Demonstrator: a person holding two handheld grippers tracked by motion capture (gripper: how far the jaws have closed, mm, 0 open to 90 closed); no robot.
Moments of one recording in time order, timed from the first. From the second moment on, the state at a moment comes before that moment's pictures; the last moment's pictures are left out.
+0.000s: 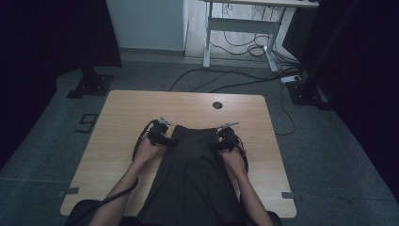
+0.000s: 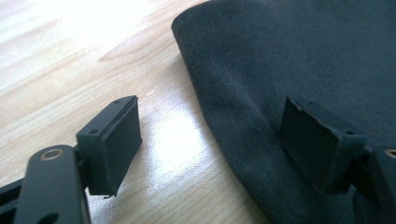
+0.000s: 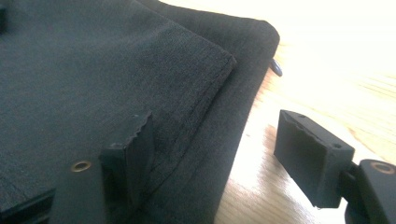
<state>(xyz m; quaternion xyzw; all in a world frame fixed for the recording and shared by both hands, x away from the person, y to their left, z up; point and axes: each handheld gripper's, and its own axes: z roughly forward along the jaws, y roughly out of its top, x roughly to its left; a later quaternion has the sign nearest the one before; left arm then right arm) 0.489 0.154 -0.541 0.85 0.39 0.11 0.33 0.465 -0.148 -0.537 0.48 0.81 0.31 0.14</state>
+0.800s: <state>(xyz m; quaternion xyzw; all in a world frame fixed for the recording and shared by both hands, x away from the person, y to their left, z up) 0.494 0.155 -0.518 0.85 0.35 0.09 0.40 0.462 -0.136 -0.516 0.44 0.82 0.33 0.14</state>
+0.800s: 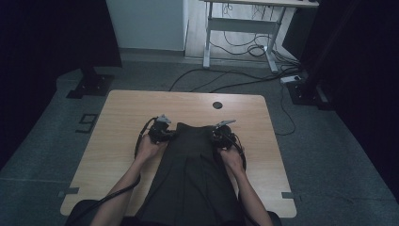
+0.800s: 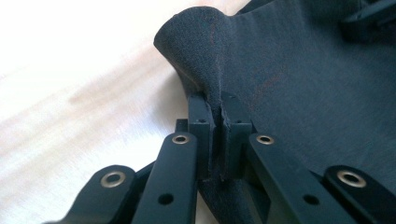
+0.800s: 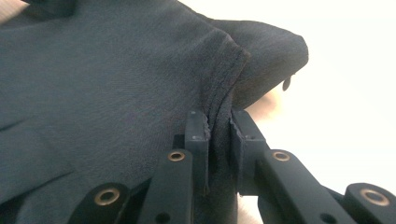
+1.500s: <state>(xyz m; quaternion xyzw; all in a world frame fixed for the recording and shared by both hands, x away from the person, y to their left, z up) 0.473 0.160 -0.405 0.80 0.26 0.26 0.48 0.460 -0.143 -0.397 0.37 0.79 0.42 0.26</state>
